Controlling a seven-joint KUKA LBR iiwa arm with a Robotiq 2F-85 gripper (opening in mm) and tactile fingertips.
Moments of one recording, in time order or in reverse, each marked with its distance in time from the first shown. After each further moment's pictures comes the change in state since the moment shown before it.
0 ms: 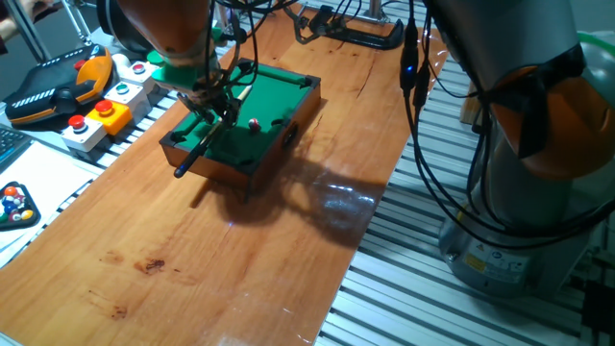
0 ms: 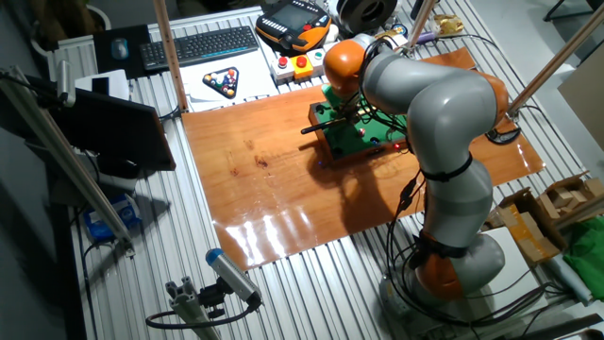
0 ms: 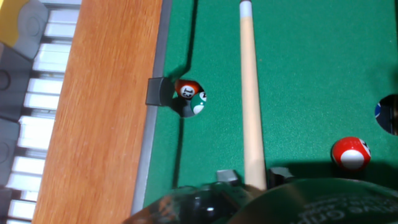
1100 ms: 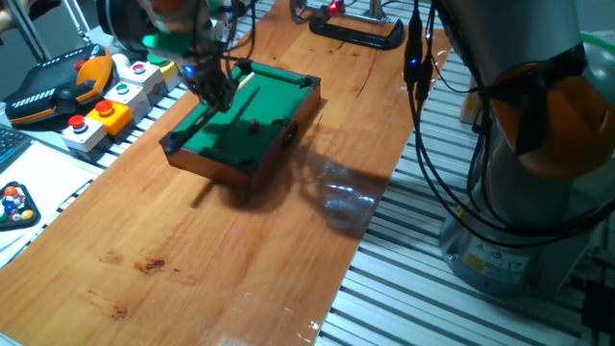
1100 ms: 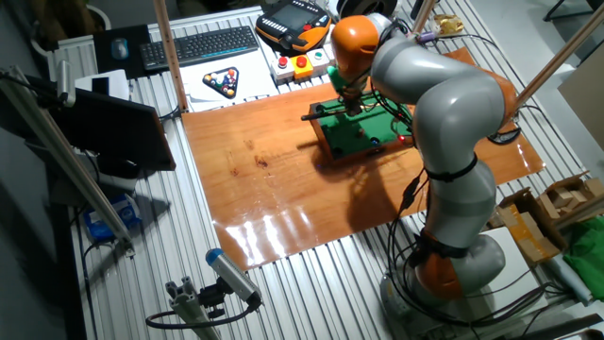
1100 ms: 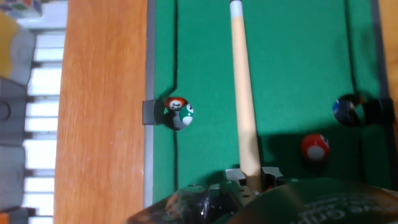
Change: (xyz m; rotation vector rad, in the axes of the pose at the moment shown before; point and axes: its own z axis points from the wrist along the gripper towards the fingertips) arm -0.010 0.002 -0.054 0.081 0.064 0.151
